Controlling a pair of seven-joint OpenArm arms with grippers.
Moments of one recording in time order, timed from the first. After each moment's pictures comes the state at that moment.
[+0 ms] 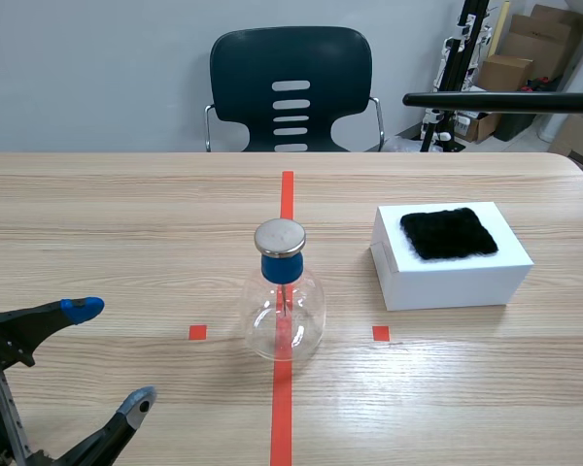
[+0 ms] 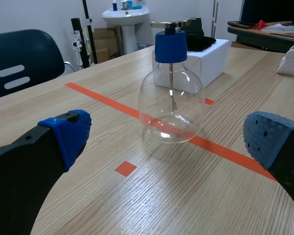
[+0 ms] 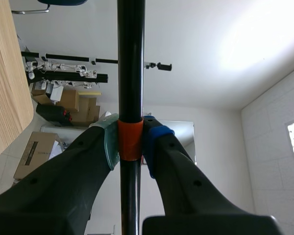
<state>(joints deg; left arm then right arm) 12.8 -35.6 27.5 56.5 2.1 -23.0 -75.1 -49.8 28.6 34.7 115.3 -51.1 -13.7 25.7</state>
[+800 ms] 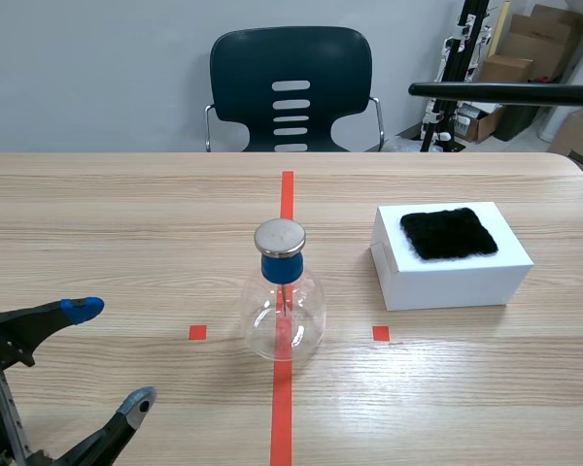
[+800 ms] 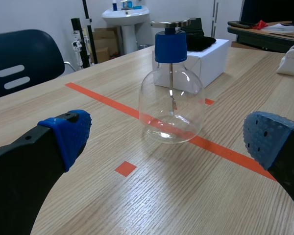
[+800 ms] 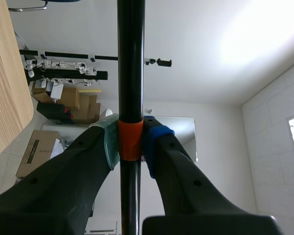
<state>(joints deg) 12.8 -35.6 27.5 56.5 2.1 -23.0 -75.1 -49.8 28.6 34.7 115.3 -50.2 -13.7 24.9</state>
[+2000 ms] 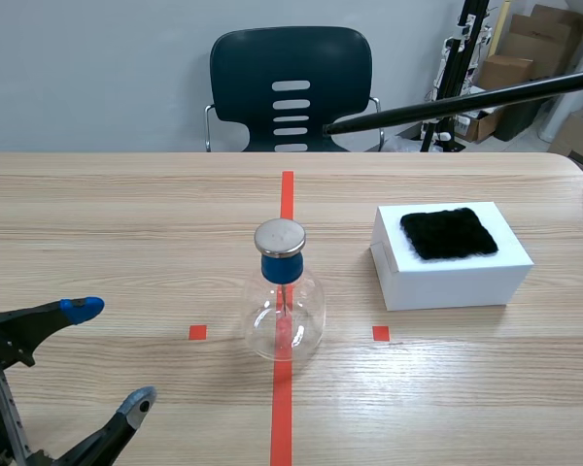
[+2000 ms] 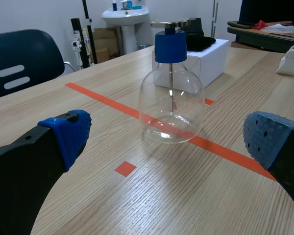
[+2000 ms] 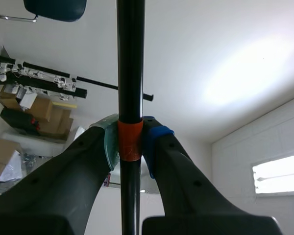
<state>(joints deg) 12.8 -35.6 27.5 56.5 2.1 -23.0 -75.1 -37.9 45.3 14.4 115.3 -63.3 -13.1 5.7</state>
